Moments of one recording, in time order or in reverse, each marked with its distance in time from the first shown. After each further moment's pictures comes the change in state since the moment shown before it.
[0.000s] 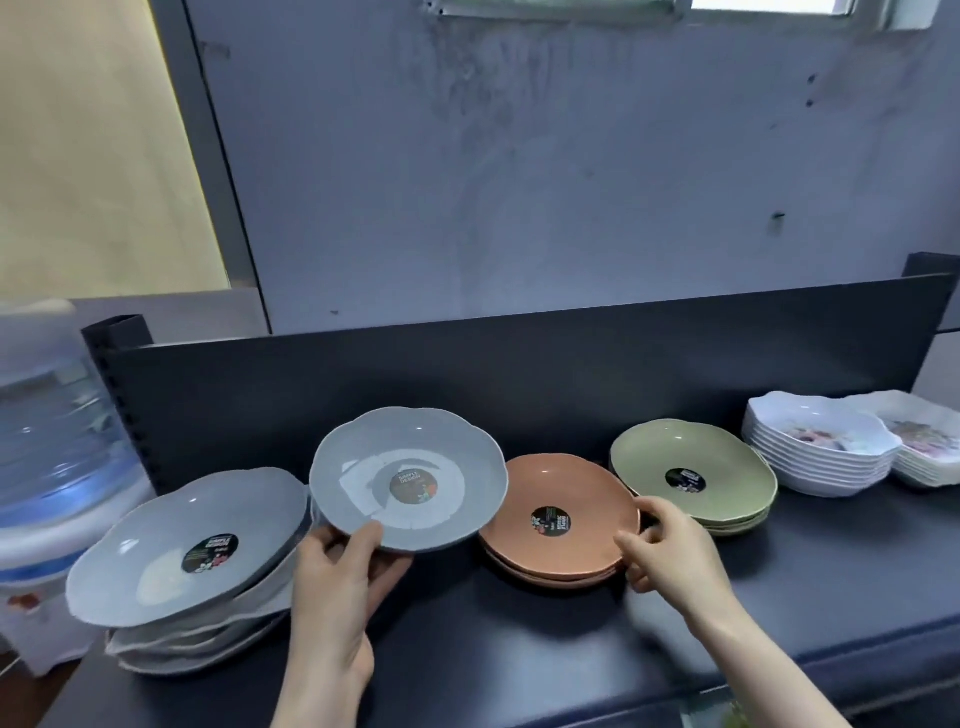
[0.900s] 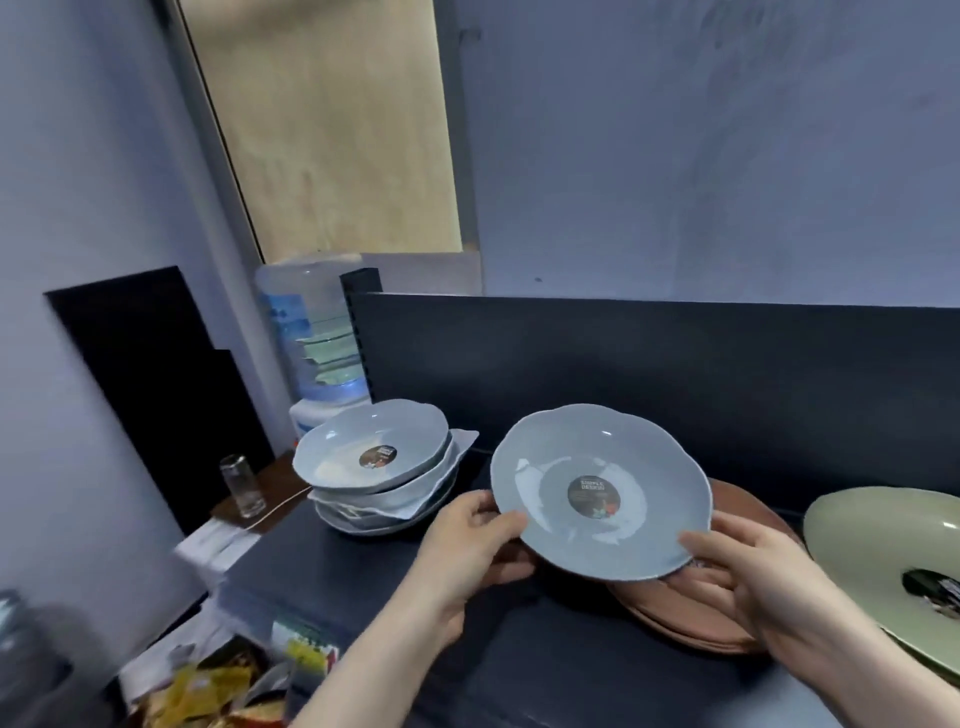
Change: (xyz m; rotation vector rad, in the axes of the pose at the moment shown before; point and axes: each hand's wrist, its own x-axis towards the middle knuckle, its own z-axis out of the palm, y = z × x) left_hand -0.038 -0.009 0.044 0.362 0.102 -0.106; right_hand 0.048 -0.034 0.010 0.564 -0.820 0.210
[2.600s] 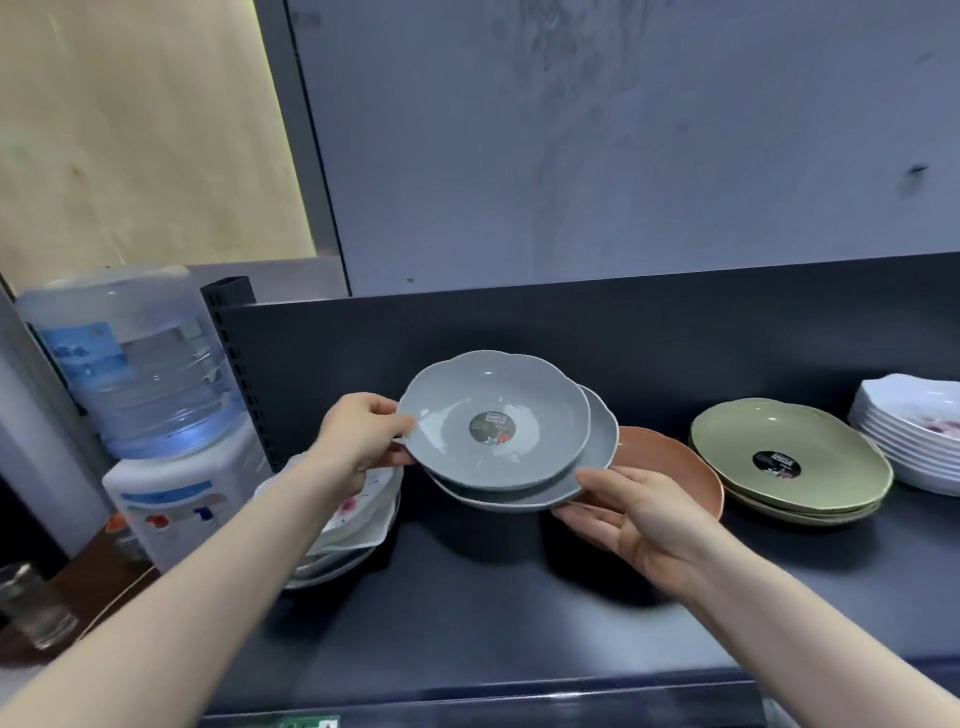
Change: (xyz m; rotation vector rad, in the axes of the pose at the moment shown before) left_hand 0.105 0.075 -0.075 0.349 -0.096 0.148; right_hand -0.029 0.010 0.110 0.301 0.249 -0.042
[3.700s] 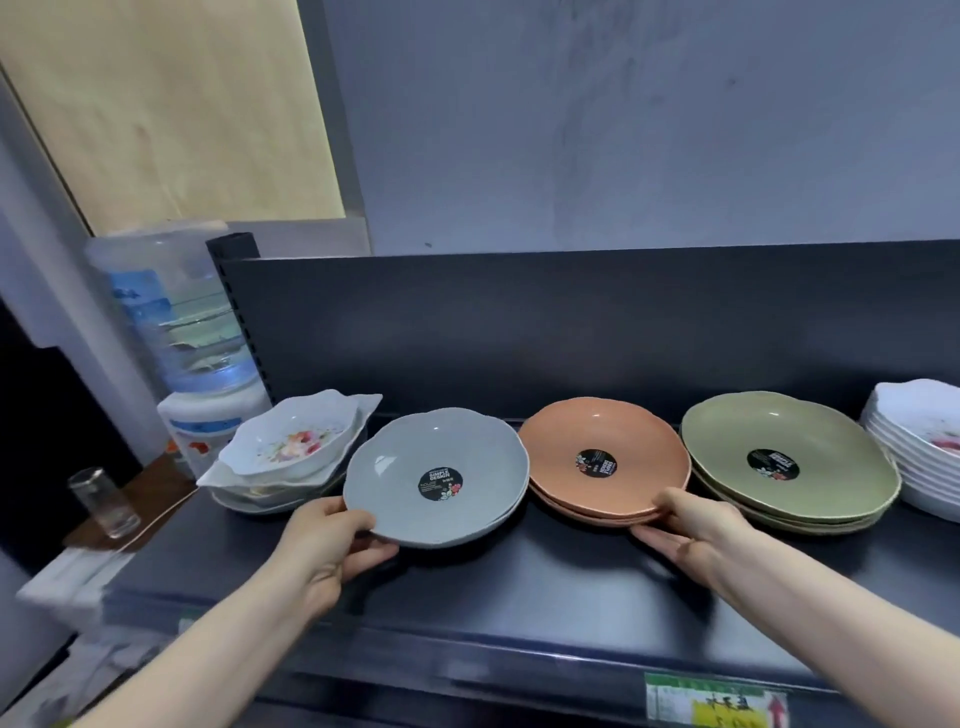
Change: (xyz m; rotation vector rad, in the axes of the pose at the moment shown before) left_hand -0.101 -0.068 0.066 -0.405 0.214 -0.407; right_hand 0.064 -0.016 -0.147 -0.065 0.393 0.216
